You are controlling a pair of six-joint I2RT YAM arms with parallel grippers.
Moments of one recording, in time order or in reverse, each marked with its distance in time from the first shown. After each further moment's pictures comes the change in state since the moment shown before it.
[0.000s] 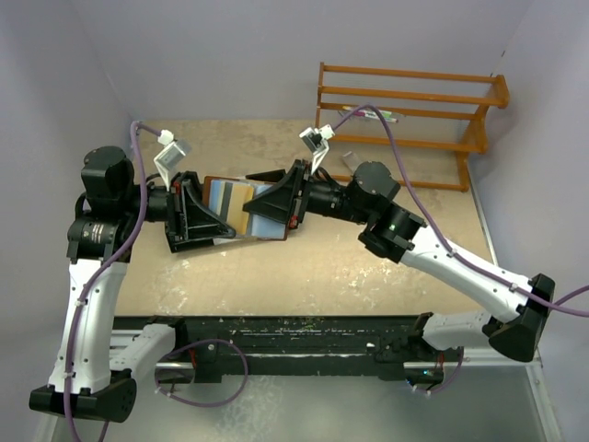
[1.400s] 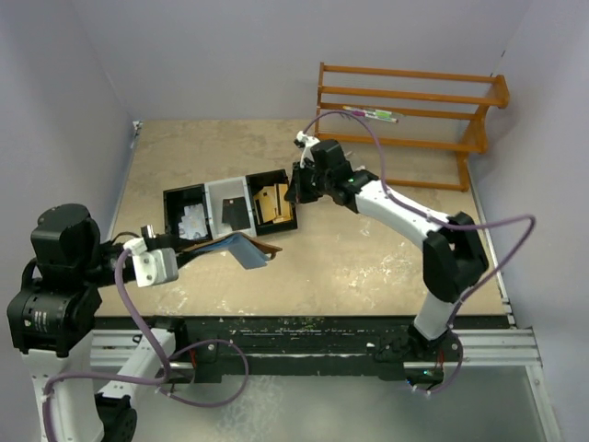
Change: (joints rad) left arm -0.007 -0.179 0.263 -0.630 -0.362 1.196; right arm -0.304 0.424 0.078 -0.453 0.187 -0.370
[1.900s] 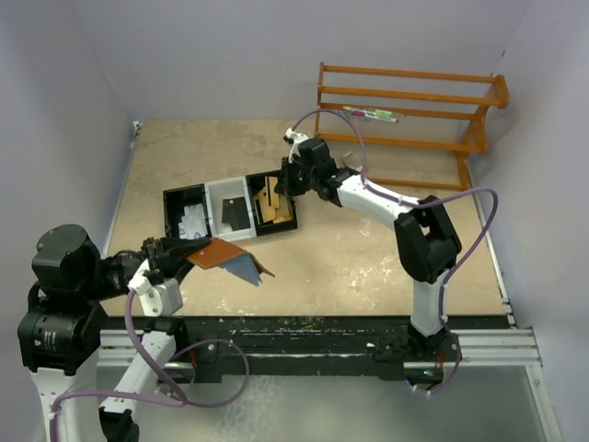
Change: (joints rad) left arm 0.000 -0.151 -0.166 0.184 -0.023 0.161; right arm 0.000 0.246 0.120 0.143 0.036 -0.005
